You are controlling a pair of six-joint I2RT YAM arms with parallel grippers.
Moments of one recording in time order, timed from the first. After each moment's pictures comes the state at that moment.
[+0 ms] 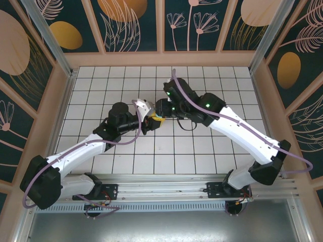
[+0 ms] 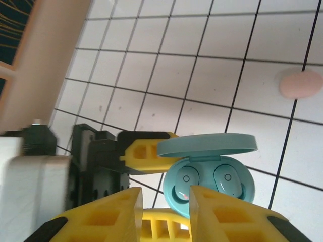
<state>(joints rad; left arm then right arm) -0.65 1.22 0.73 0.25 0.52 0.00 0.94 1.44 1.67 -0.95 0.10 0.70</state>
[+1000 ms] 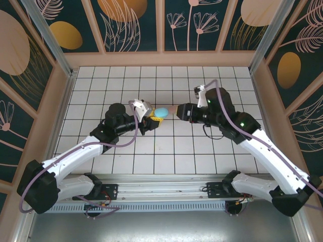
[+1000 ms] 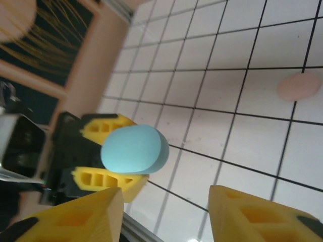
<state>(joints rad) -0.65 1.17 0.72 0.26 0.51 0.00 0.70 1.03 1.20 -0.67 -0.19 0.68</state>
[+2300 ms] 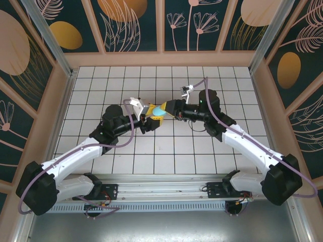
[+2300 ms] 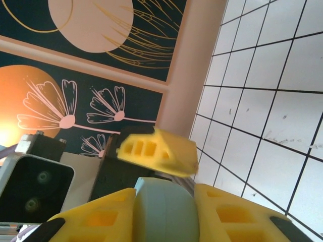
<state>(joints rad) -0.65 1.14 0.69 0.37 0.48 -0.11 0.61 1.21 0.90 0.09 -0.66 1.07</state>
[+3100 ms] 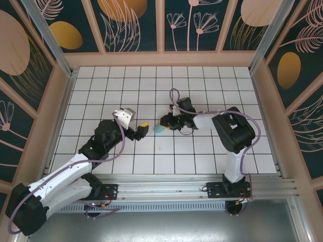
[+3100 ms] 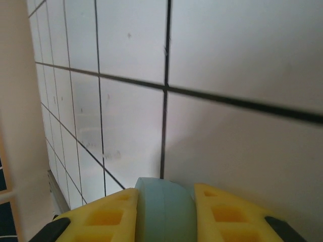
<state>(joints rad) -0.65 0.88 0.48 0.16 0.01 -0.07 0.55 1.94 0.98 0.14 -0.63 0.78</state>
